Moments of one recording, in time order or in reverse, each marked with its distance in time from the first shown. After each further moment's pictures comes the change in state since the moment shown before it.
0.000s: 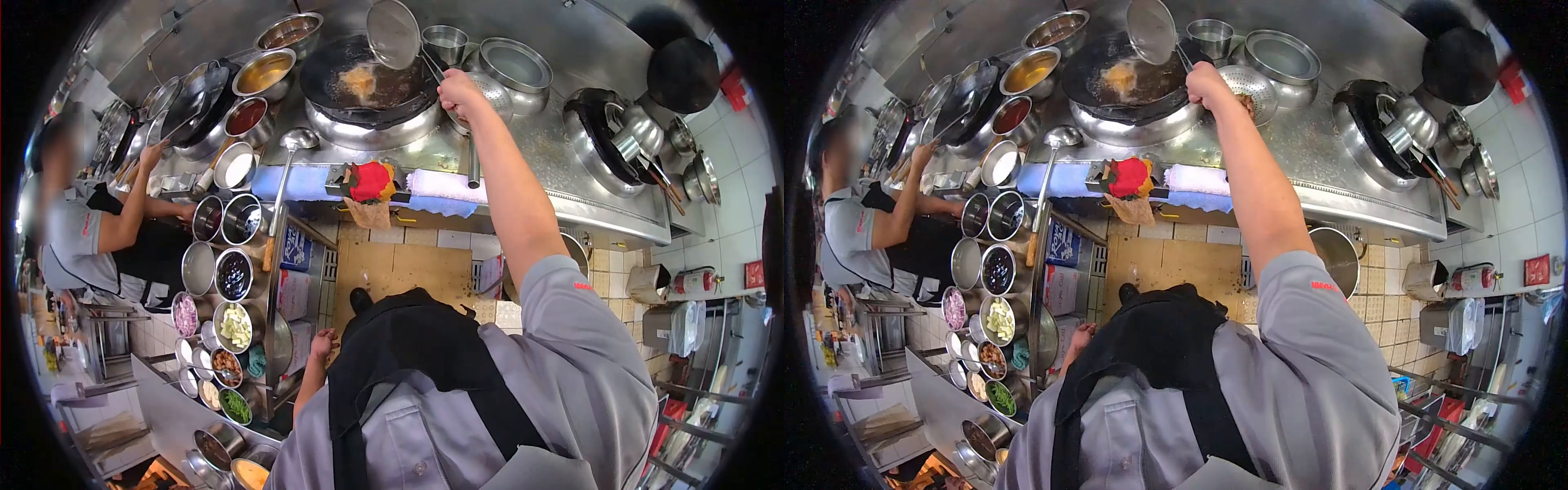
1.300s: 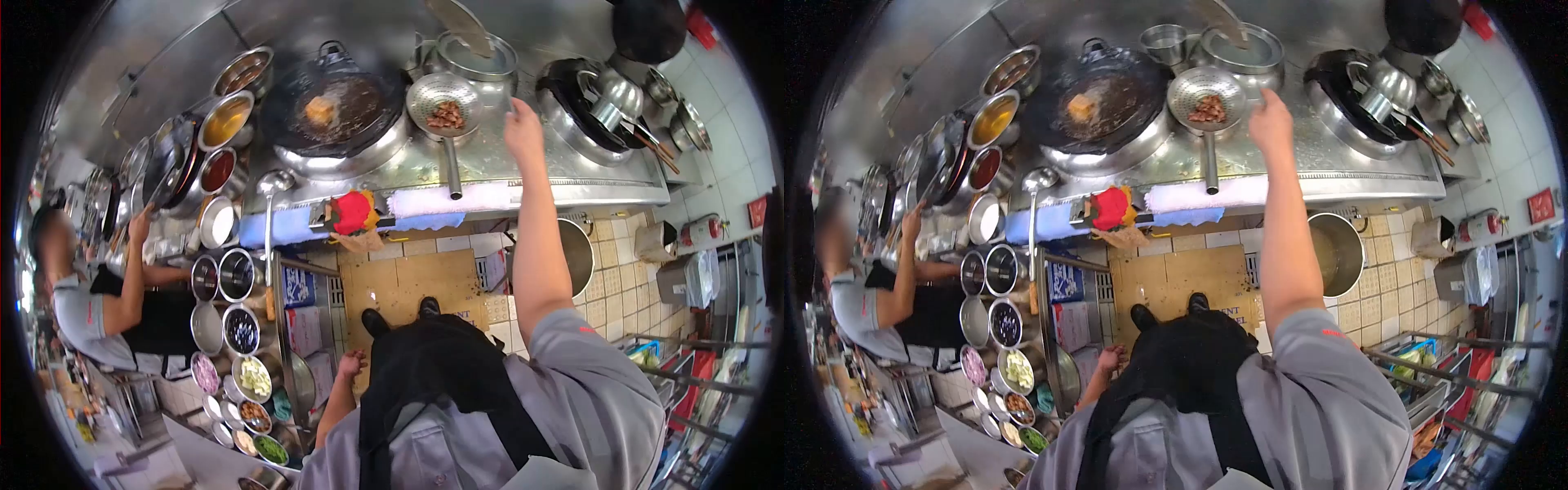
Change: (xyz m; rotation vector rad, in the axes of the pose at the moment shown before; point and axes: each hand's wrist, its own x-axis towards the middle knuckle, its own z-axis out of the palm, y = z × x) left_hand 0.045 0.011 0.029 0.020 -0.177 -0.058; right_hand -0.080 0.021 -0.143 -0.880 0.779 -0.579
